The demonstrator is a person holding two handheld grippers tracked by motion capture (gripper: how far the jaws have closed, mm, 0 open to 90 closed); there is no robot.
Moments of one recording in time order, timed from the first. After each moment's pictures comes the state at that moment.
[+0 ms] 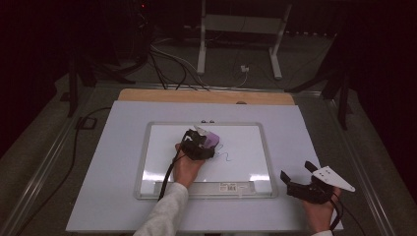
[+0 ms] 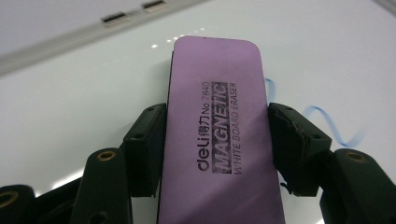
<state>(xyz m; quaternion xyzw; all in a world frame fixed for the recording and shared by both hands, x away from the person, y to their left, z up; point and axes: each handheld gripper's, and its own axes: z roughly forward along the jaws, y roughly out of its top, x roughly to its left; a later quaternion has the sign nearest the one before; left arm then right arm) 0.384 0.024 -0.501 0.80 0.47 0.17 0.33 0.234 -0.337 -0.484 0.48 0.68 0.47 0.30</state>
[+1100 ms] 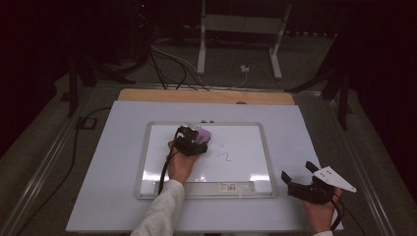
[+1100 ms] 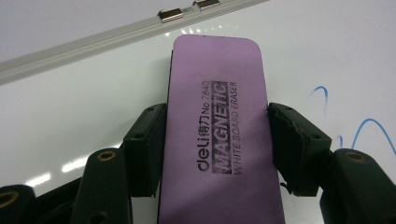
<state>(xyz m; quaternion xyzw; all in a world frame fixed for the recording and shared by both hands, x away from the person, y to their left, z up) 0.388 0.041 -0.500 0.79 0.50 0.17 0.32 0.233 -0.338 -0.484 0.48 0.68 0.47 0.30</state>
